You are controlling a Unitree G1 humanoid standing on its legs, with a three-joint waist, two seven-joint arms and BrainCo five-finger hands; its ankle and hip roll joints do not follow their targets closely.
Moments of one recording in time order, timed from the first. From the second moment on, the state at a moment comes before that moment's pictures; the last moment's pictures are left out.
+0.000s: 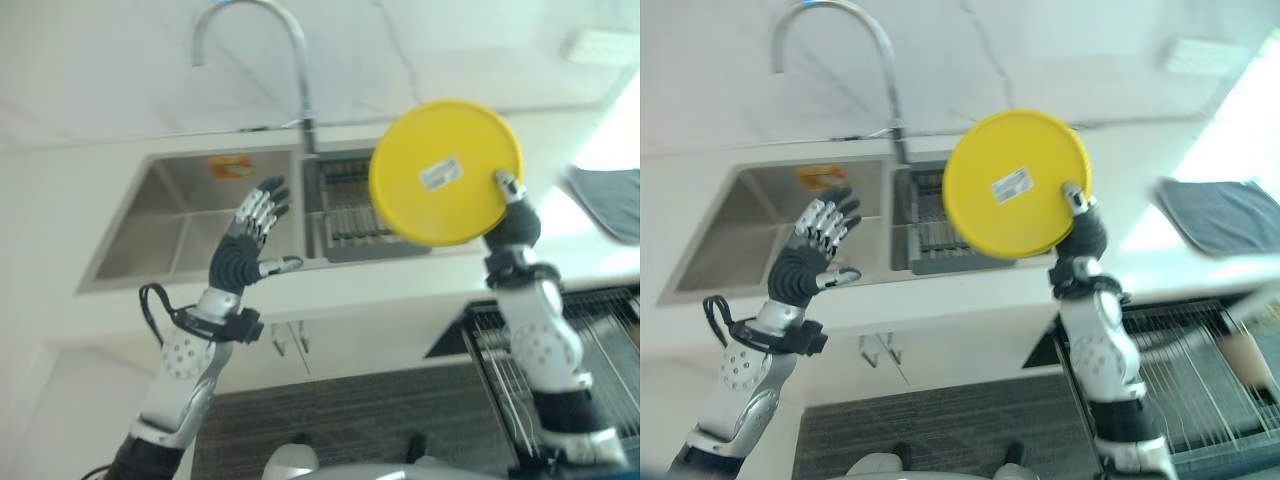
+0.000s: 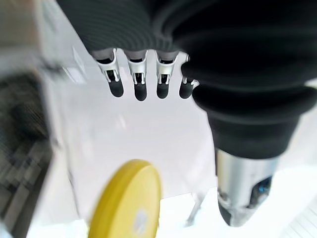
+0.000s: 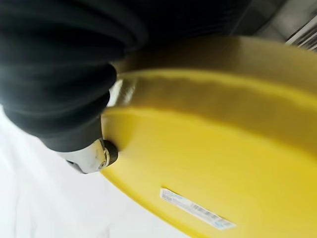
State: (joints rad) left arm -0.05 0.51 -0.14 -0.33 -0.45 -0.27 -0.03; right arm -0.13 -0.36 0.03 -0.28 1.01 0.01 -0.21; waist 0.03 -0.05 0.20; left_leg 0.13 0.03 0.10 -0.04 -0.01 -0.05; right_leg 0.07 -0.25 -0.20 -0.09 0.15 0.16
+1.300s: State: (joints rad) left arm -0.09 0.36 -0.32 -0.21 -0.27 -0.27 -0.07; right arm -0.09 -0.60 0.03 -0.31 0.97 -0.01 -0.02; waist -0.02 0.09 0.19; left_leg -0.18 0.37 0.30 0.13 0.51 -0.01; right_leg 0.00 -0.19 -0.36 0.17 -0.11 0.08
